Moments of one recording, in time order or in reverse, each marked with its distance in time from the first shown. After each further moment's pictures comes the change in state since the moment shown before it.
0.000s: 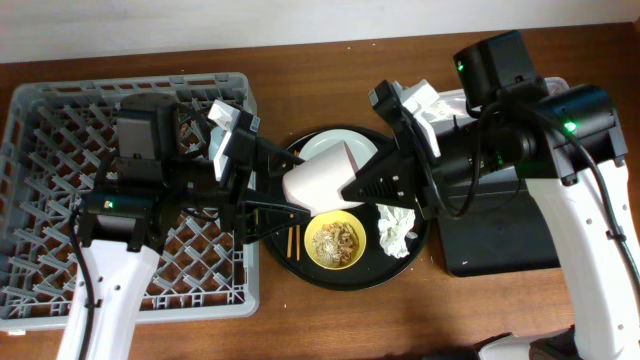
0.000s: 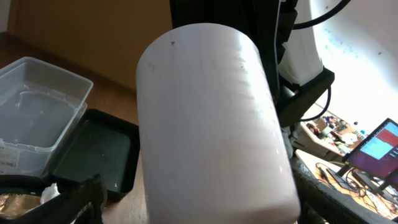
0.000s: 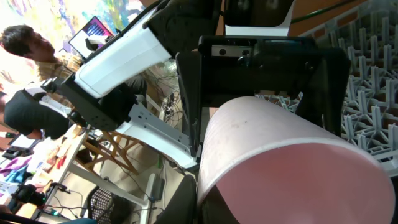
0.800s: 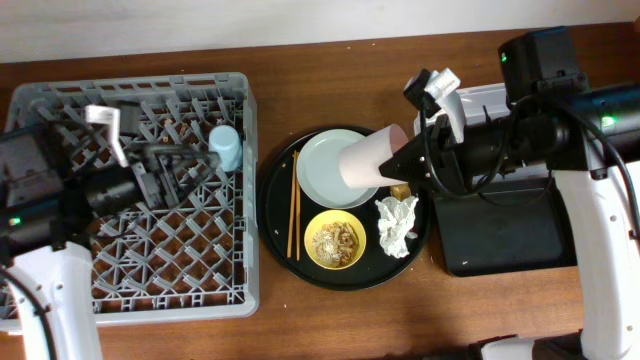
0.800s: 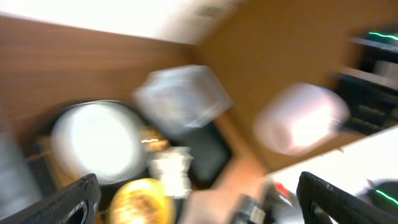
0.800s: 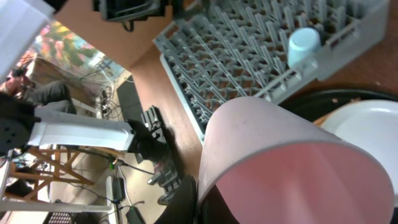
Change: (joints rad) left arm 0.461 0.000 0.002 -0.239 -0.197 -0.056; right arm -0.152 -0.014 0.000 -0.050 0.292 0.060
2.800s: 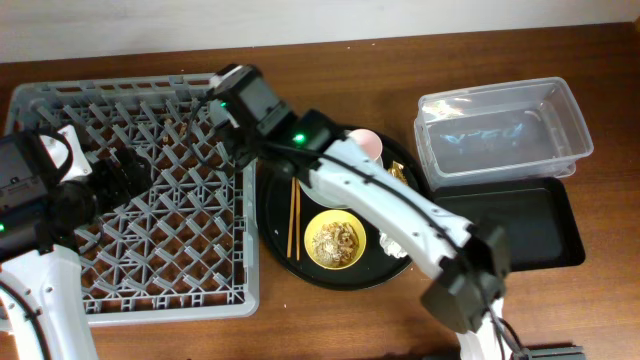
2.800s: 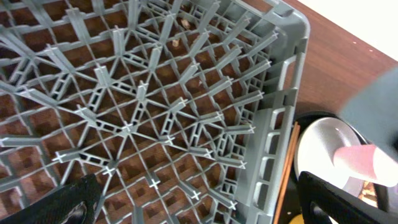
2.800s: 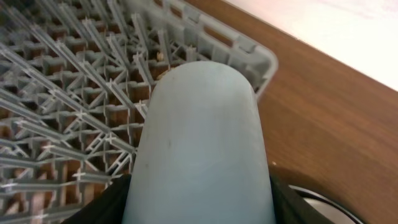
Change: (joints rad) left arm 0.083 -0.001 0.000 -0.054 -1.016 -0.224; right arm 0.652 0.526 0.036 0.915 1.135 0.616
